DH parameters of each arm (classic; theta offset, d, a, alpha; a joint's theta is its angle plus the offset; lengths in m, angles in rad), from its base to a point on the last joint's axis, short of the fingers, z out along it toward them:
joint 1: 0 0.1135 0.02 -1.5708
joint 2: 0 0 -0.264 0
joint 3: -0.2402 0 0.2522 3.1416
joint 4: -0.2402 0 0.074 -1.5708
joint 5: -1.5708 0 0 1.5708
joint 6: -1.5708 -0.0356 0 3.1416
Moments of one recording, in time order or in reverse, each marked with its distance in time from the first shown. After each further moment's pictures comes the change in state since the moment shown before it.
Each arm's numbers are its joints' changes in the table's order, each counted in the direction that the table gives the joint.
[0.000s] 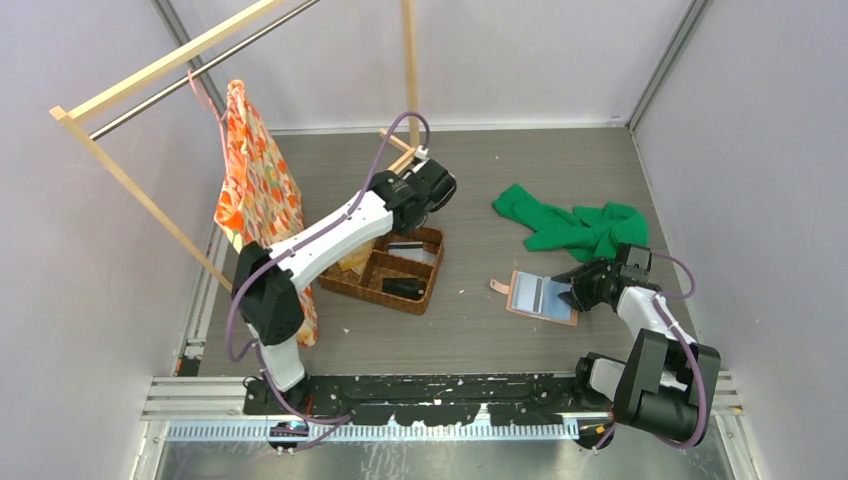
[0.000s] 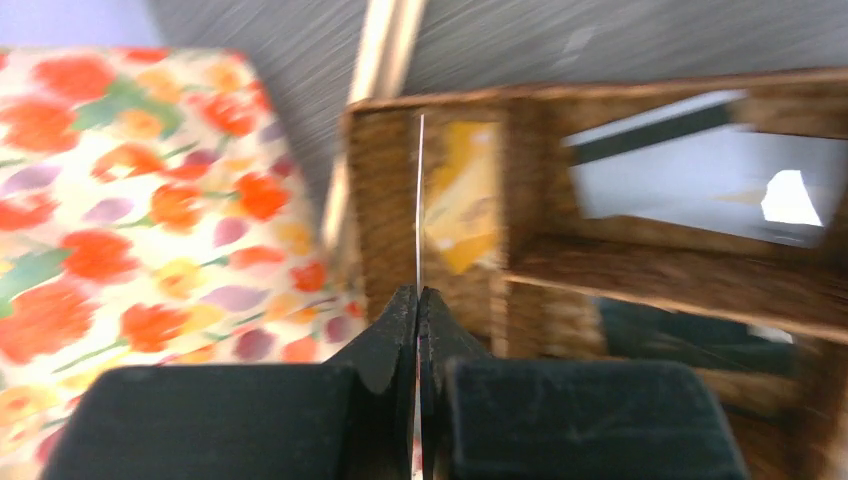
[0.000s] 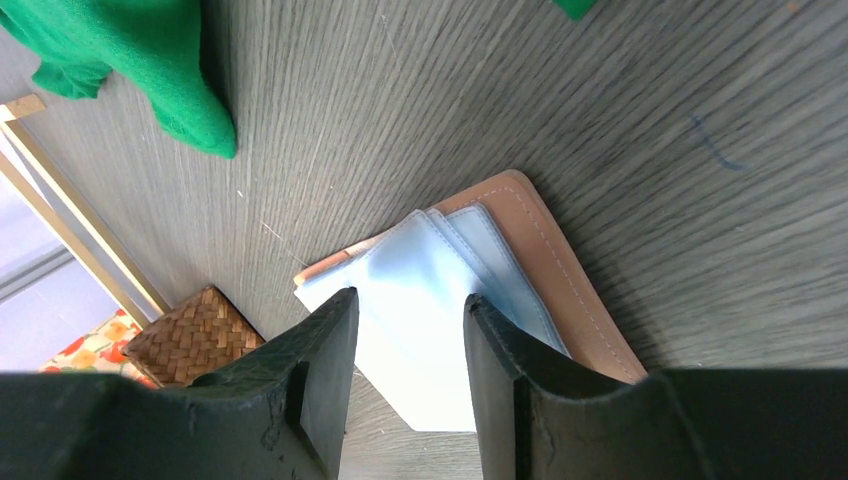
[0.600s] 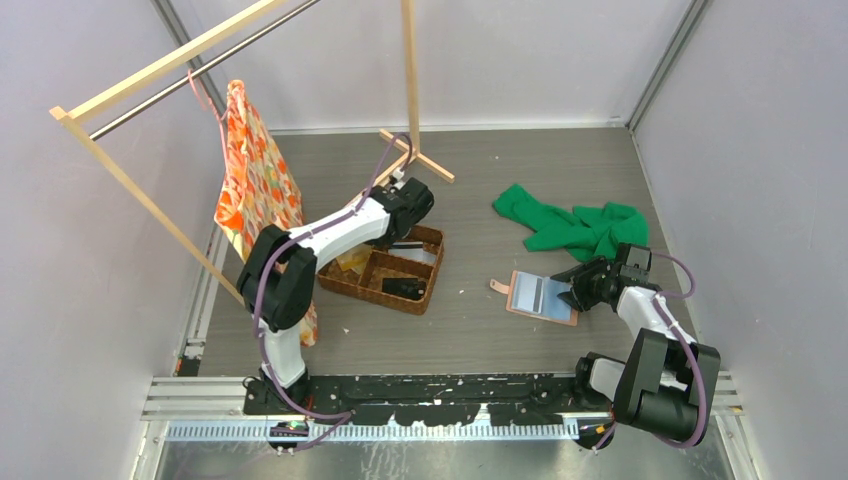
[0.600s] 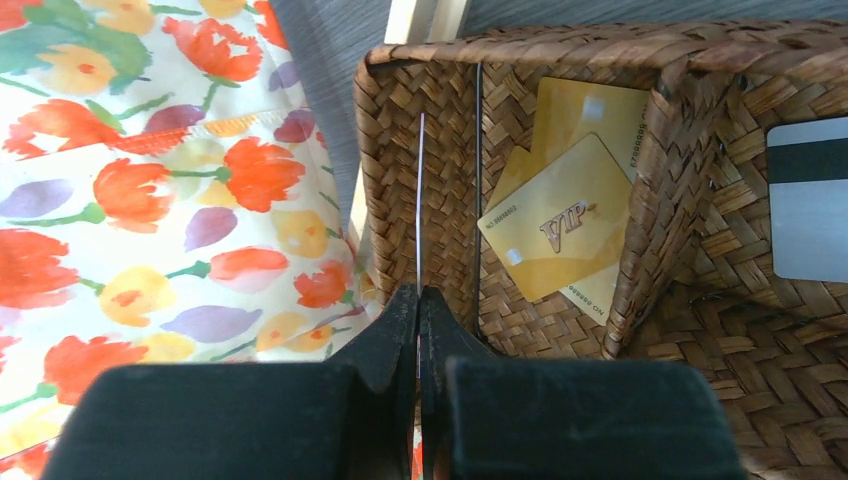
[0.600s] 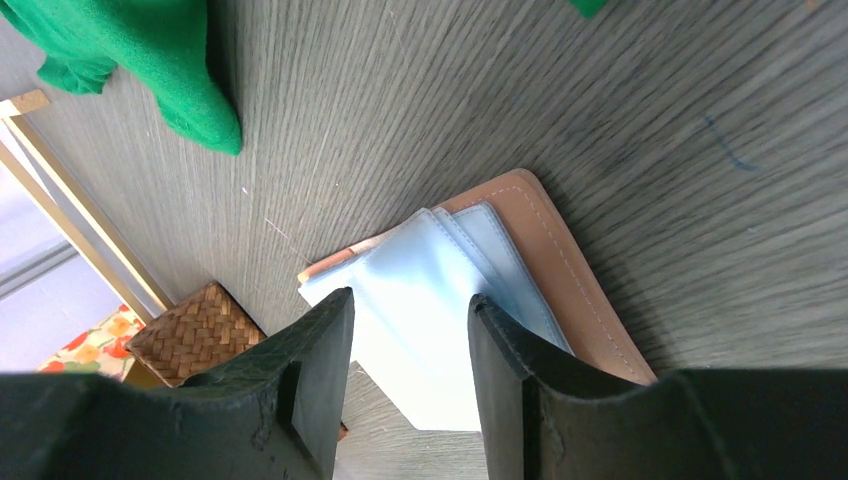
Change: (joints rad) left arm 0.144 0.082 0.260 0.133 0.190 -0.057; right arm 0.000 0.000 0.000 0.003 0.010 0.000
